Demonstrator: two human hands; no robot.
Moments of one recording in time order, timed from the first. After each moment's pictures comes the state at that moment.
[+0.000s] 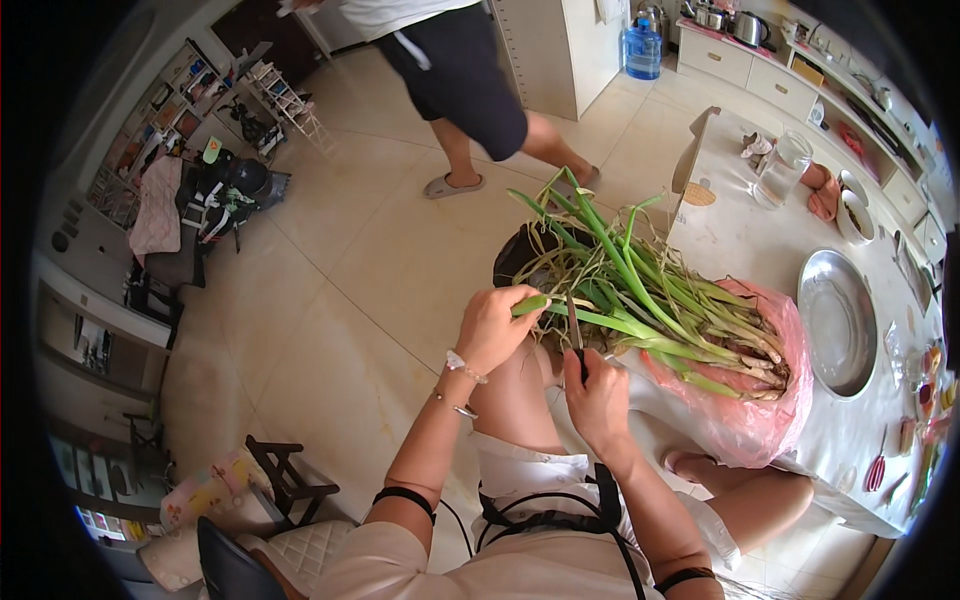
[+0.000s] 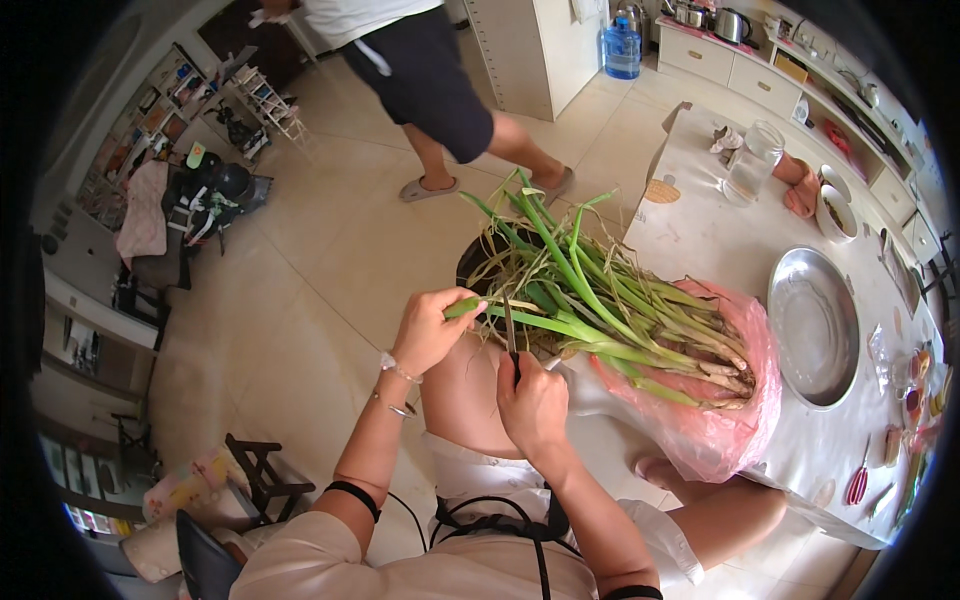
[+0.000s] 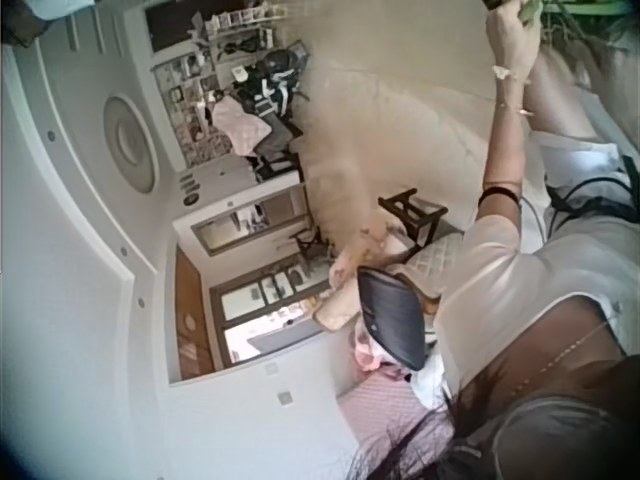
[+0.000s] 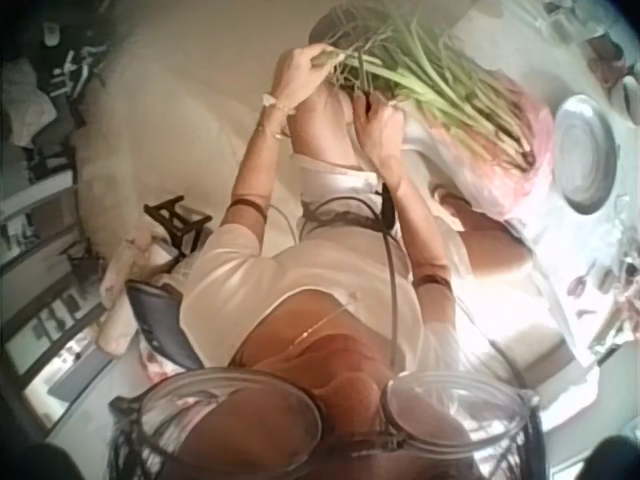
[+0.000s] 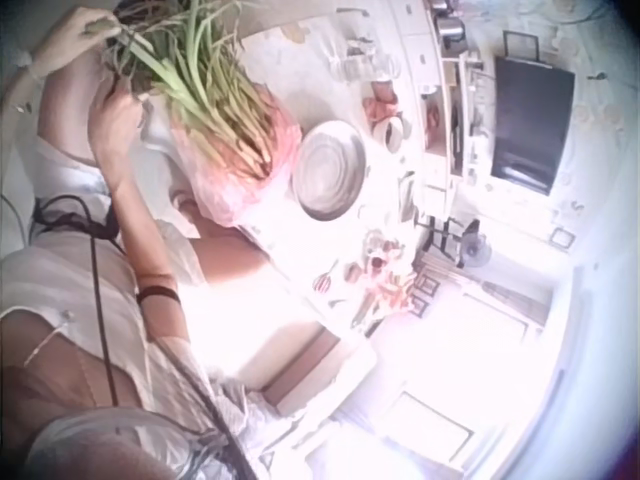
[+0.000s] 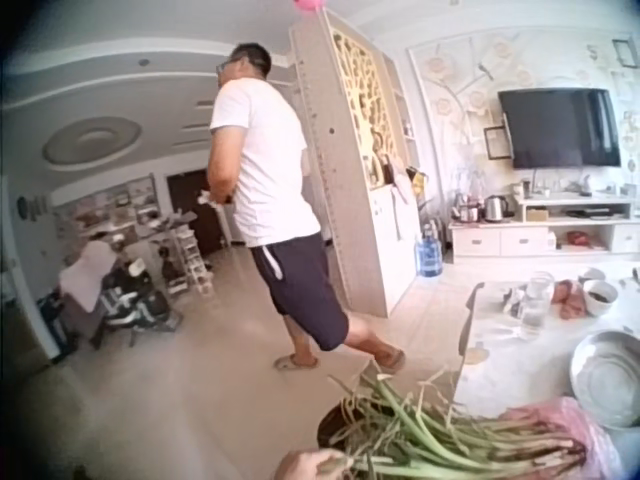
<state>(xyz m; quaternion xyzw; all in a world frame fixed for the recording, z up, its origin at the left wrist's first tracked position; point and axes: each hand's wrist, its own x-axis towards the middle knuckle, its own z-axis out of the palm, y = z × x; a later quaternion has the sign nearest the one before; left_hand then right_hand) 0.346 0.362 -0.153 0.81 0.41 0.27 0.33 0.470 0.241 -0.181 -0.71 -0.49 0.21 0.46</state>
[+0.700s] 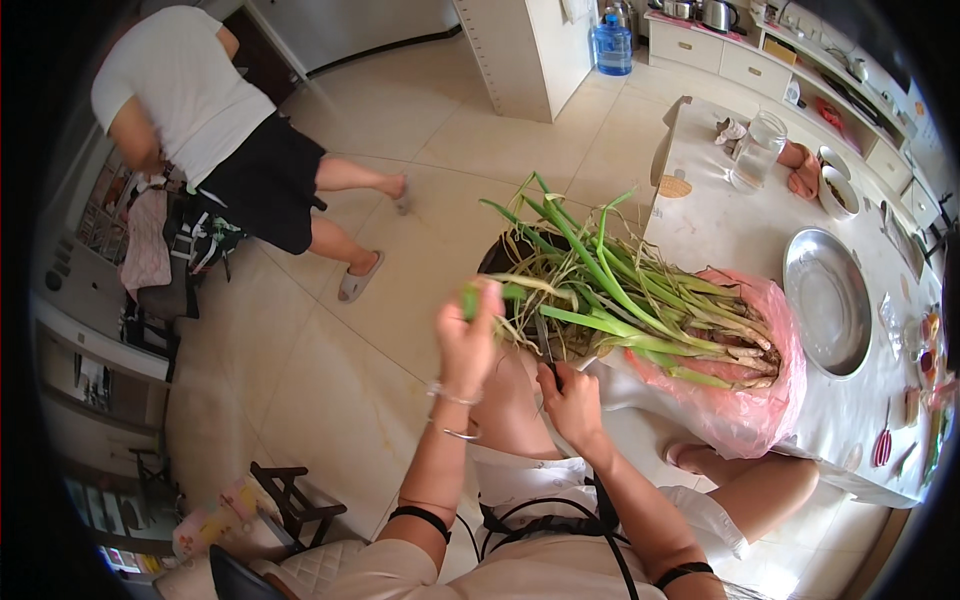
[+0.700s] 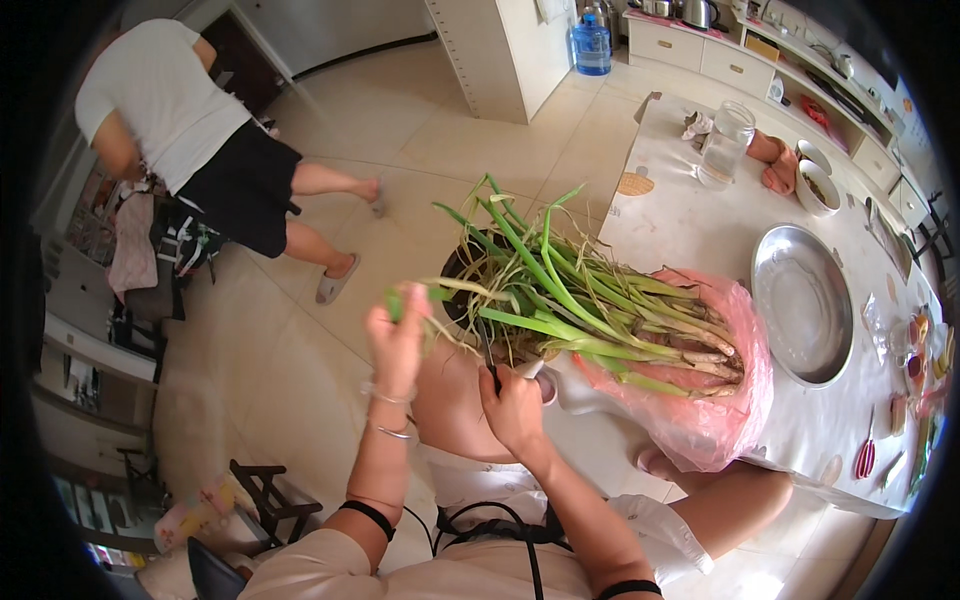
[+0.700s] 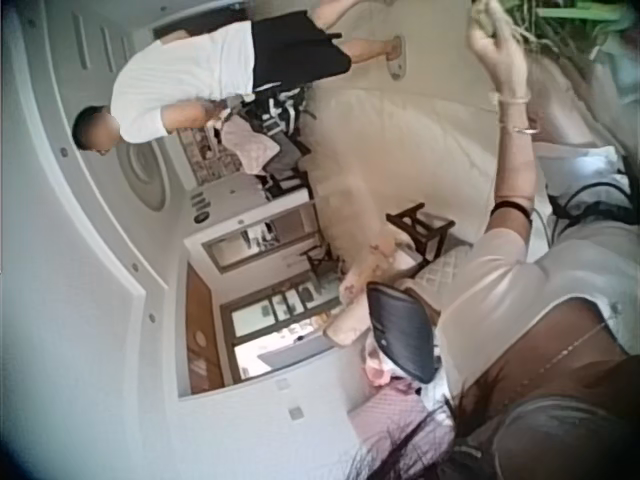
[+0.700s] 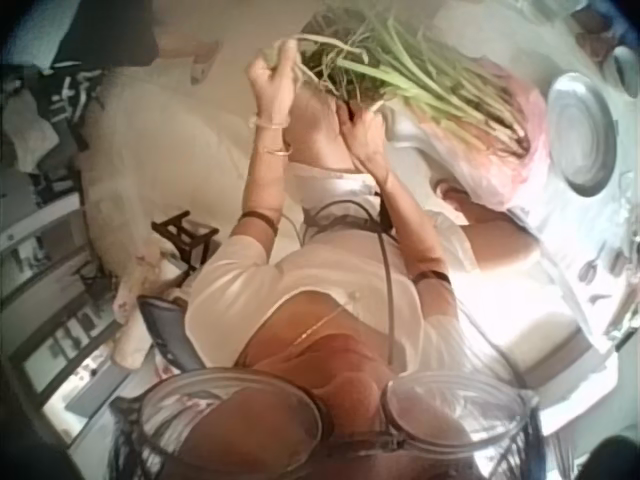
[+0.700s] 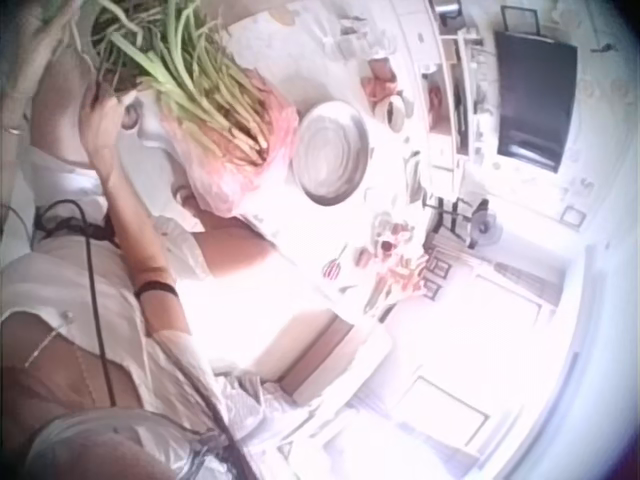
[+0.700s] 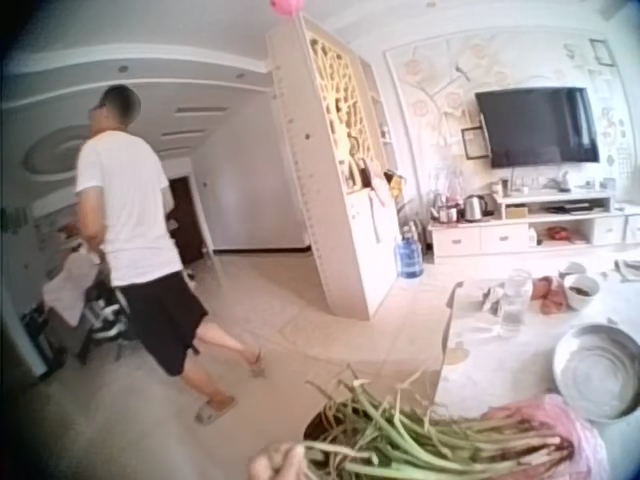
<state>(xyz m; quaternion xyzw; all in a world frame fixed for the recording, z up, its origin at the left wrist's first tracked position) 0.362 0.346 -0.144 0.59 0.43 0.50 0.46 0.462 0.248 -0.245 -0.70 -0.47 0.27 0.47</state>
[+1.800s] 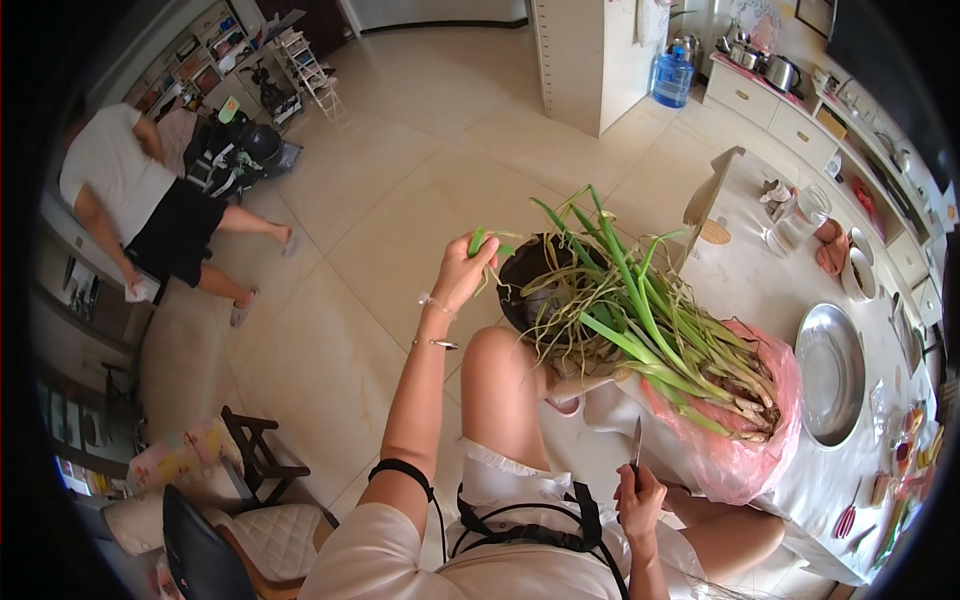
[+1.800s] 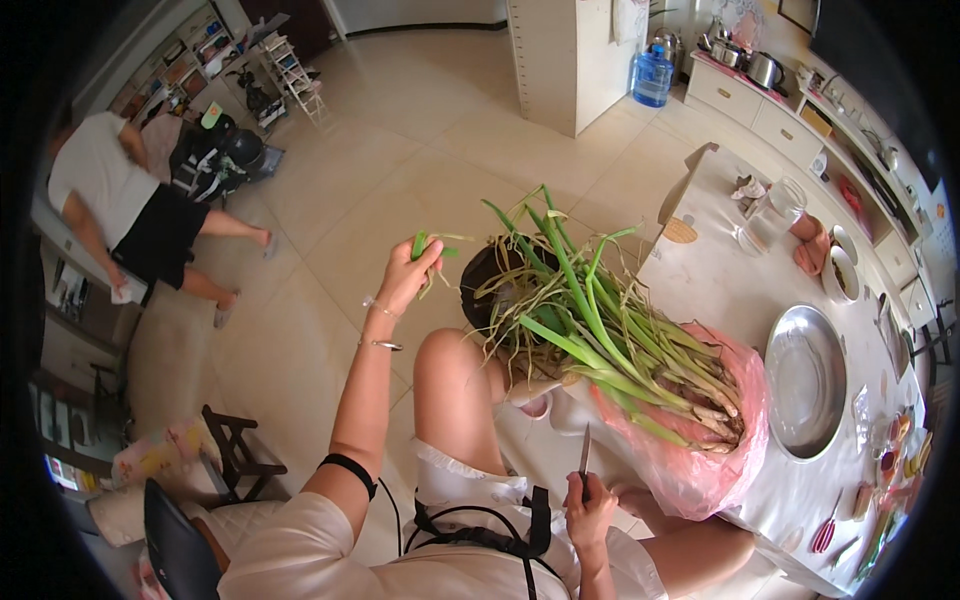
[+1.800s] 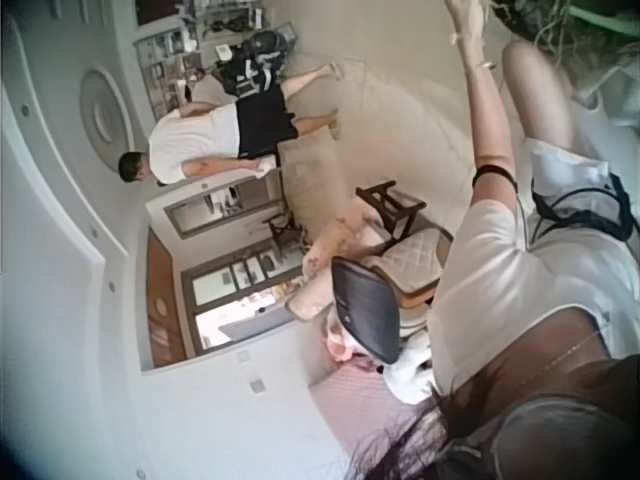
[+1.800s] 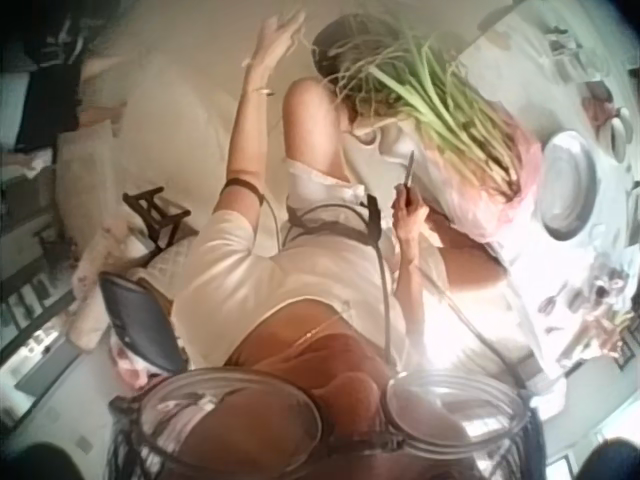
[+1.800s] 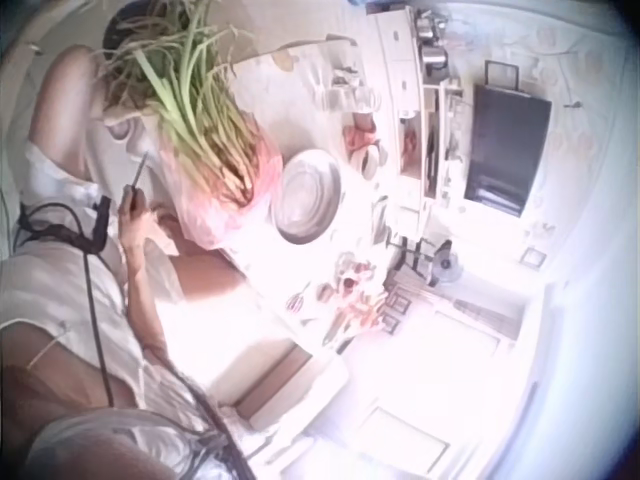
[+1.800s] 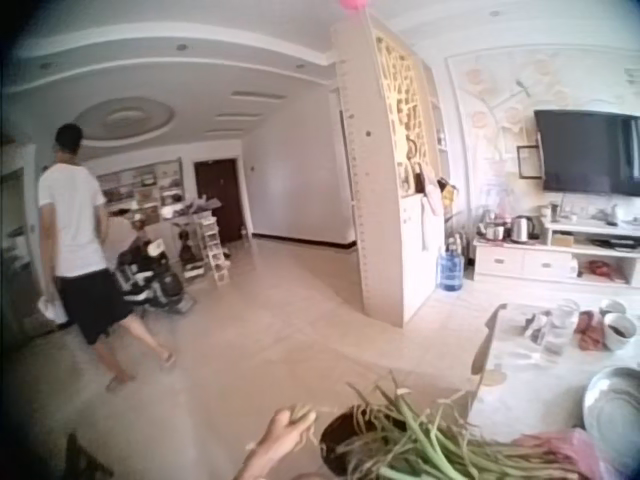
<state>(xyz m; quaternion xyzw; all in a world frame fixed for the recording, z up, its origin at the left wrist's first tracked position) 0.305 0.460 -0.184 0.60 0.48 0.41 0.49 0.520 0.108 -0.249 -0.76 -0.33 0.36 0.42</state>
